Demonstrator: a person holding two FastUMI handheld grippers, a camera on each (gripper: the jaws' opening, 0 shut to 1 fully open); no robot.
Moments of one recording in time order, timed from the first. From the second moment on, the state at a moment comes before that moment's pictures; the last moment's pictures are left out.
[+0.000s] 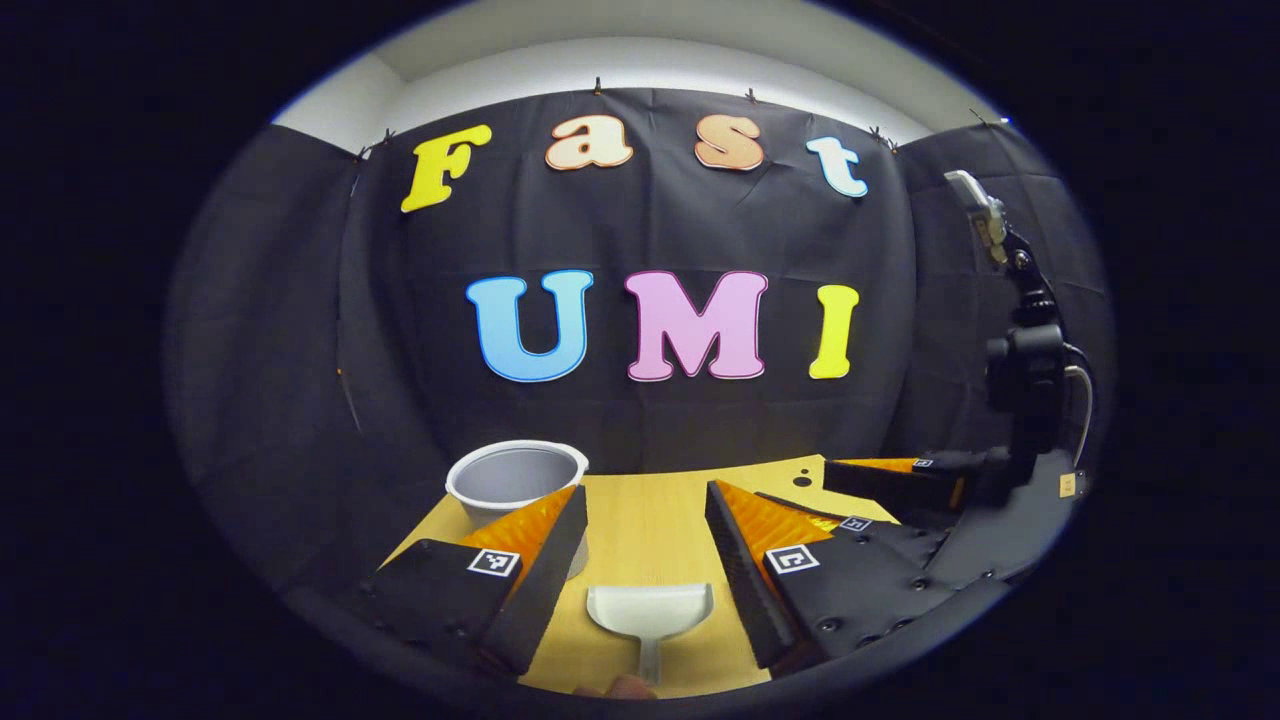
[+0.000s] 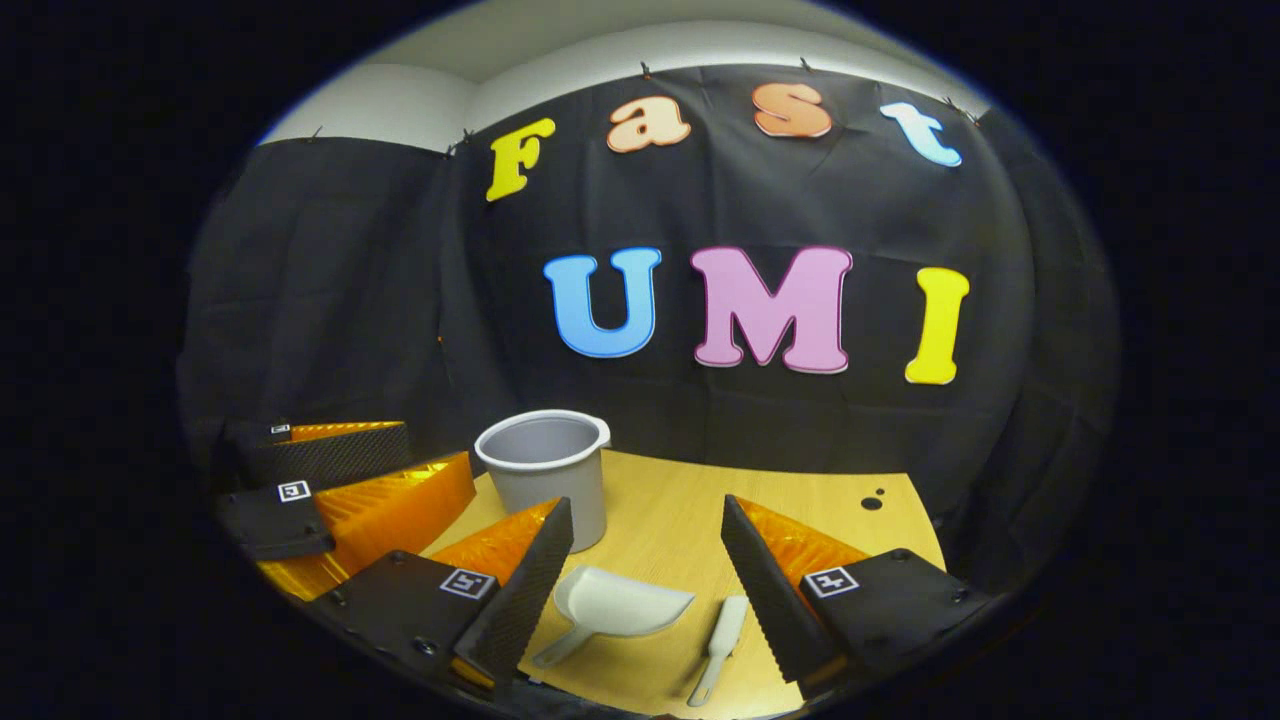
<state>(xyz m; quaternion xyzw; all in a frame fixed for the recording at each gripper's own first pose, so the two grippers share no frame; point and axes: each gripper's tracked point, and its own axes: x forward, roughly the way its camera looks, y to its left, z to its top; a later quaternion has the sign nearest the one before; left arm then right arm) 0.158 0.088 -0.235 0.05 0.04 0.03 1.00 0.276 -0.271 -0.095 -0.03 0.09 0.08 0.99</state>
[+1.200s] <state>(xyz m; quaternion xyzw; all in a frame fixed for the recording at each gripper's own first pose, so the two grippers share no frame) 0.102 0.149 -0.229 -0.05 -0.02 0.09 0.99 0.248 -0.240 -0.068 0.02 0.03 0.09 1.00</state>
